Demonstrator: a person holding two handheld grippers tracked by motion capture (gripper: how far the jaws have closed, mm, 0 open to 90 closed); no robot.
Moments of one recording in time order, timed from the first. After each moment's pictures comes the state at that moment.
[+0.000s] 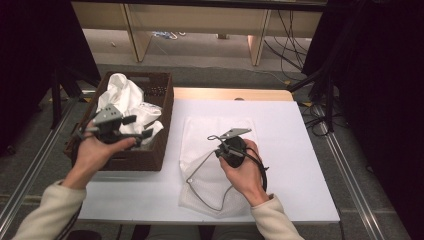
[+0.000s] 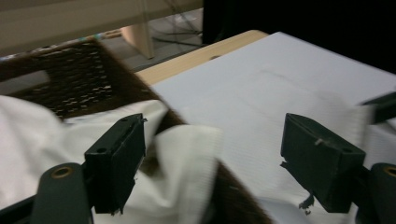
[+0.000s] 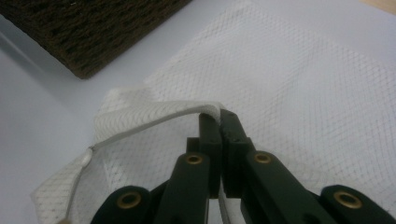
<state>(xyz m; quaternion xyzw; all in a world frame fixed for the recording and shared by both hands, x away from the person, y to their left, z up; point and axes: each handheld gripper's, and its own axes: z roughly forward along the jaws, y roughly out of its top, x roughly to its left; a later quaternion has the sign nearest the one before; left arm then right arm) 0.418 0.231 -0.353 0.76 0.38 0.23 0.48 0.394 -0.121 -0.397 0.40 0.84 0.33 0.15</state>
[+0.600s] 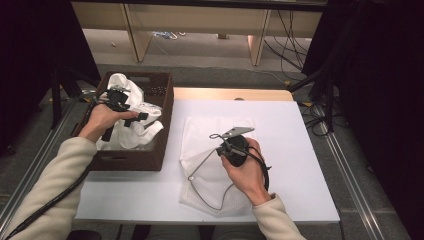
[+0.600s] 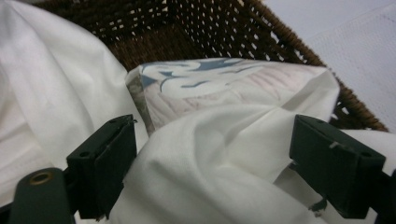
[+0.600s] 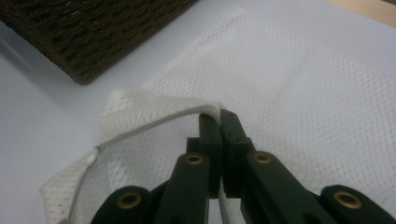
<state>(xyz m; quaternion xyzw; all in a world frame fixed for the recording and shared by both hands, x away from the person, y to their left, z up) 0.530 0.256 -0.391 0.79 0.48 0.16 0.35 0.392 -0.124 -0.391 0.41 0.83 0.34 0.15</state>
